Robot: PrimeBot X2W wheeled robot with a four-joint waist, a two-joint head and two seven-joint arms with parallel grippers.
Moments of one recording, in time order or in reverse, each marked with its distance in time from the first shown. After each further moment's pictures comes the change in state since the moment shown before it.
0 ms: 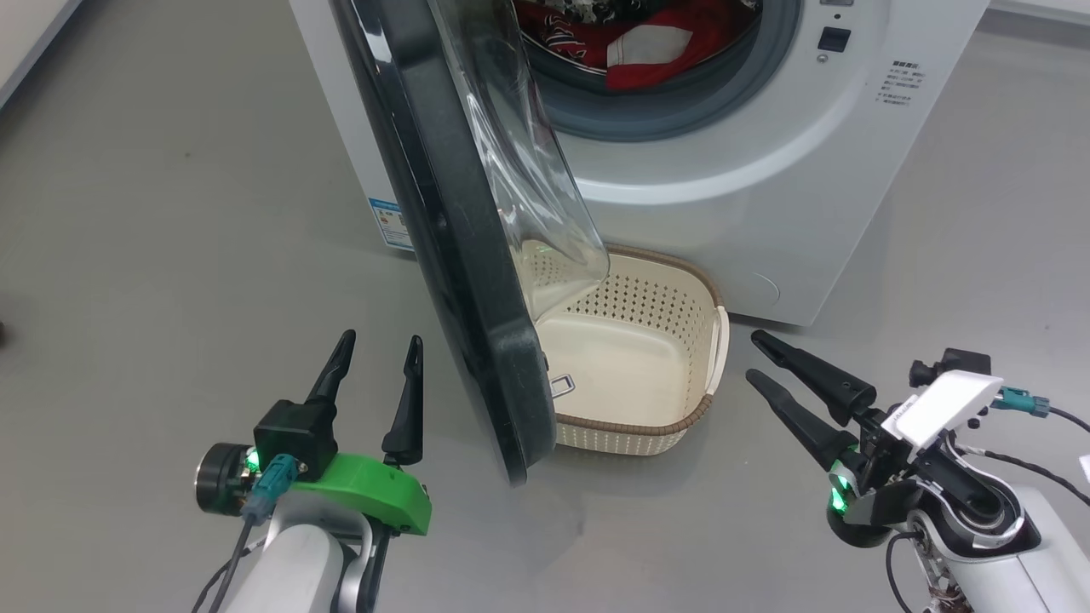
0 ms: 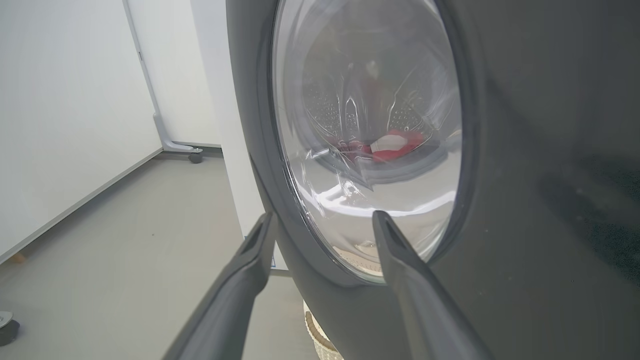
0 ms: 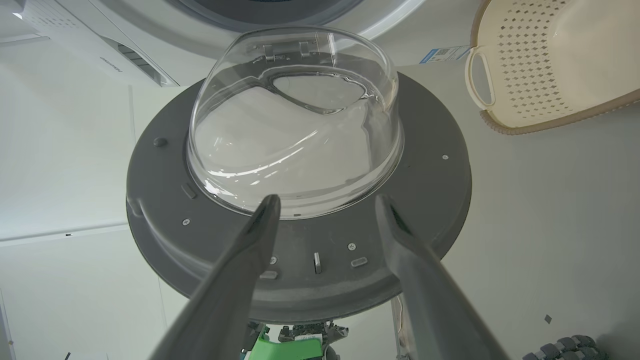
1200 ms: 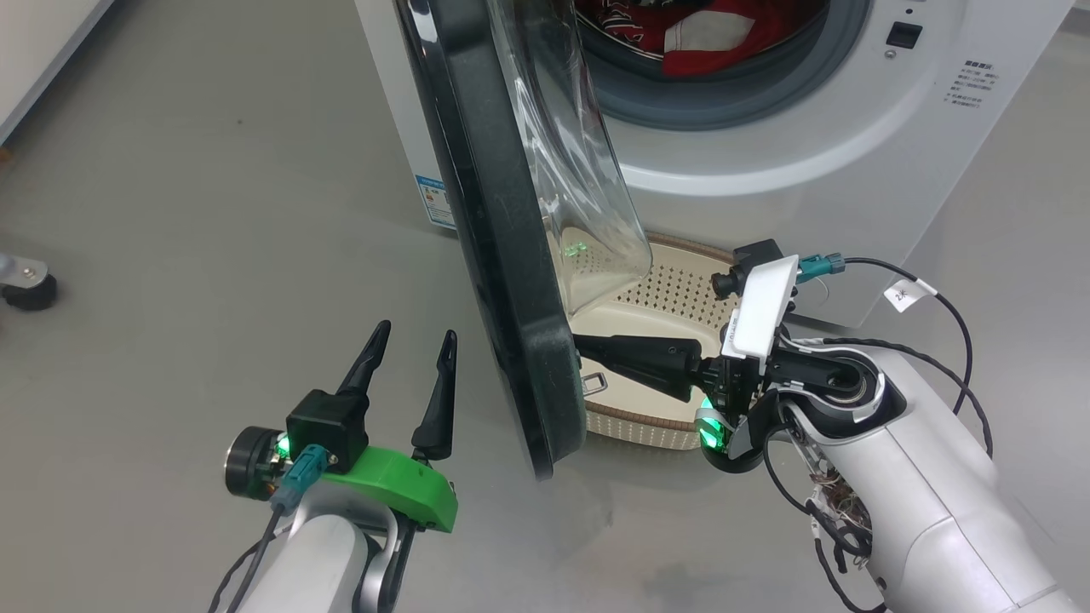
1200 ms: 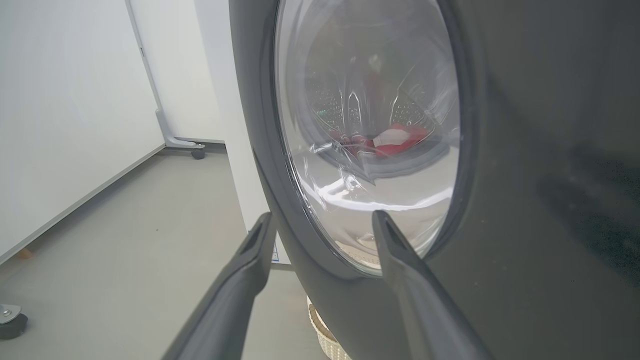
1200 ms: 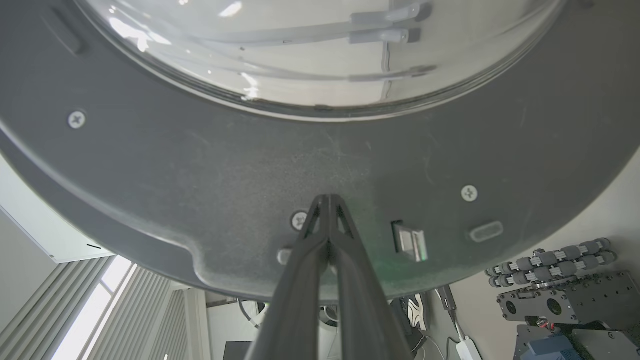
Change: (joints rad) left arm -0.035 -0.001 -0.074 0.003 -0.023 -0.002 0.000; right arm -0.349 0.088 0.276 0.203 0.015 -0.072 0.295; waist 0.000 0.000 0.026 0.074
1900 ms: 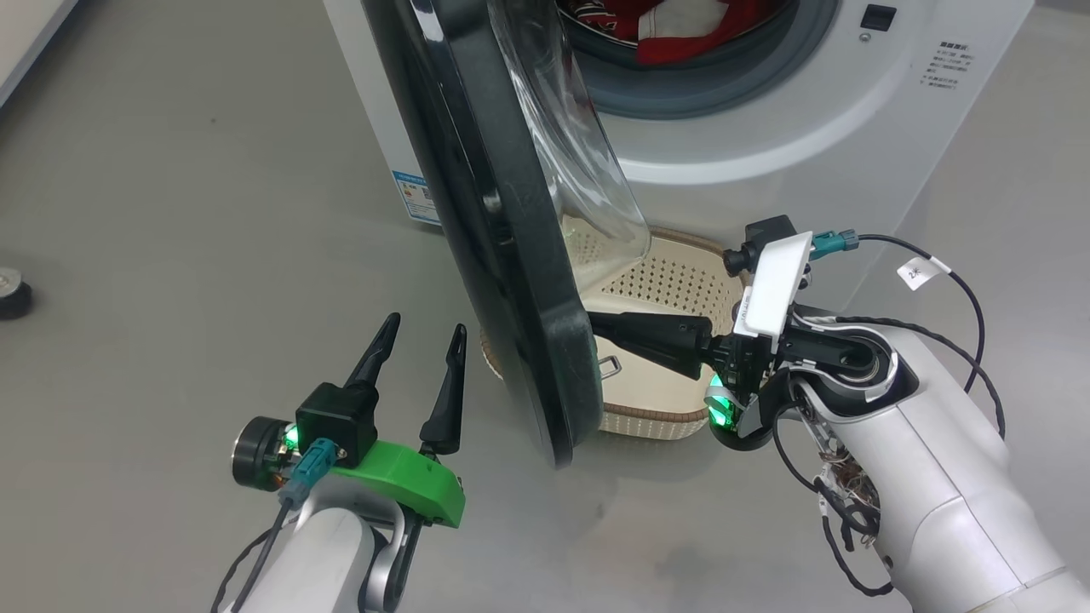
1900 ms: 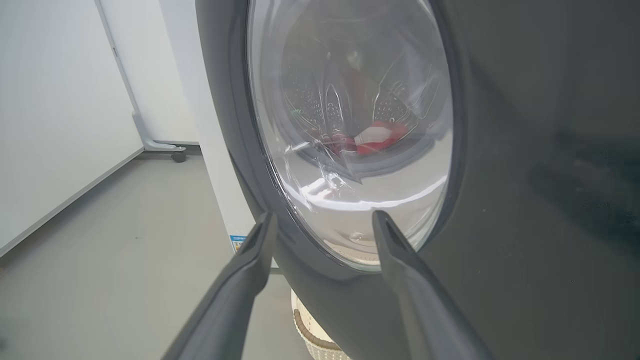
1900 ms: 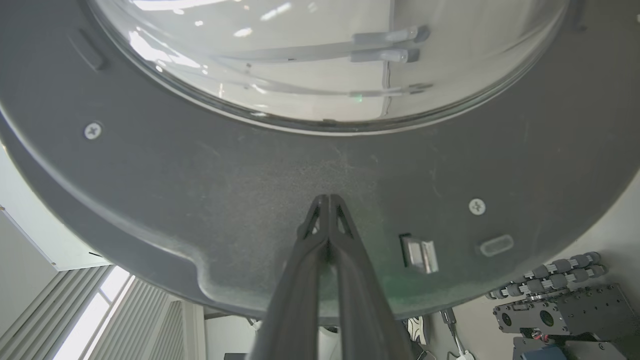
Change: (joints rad) left arm -0.017 0.000 -0.019 0.000 0.001 0.001 0.000; right arm -0.043 -0.009 -0.021 0.028 -0.007 0.018 0.016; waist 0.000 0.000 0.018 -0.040
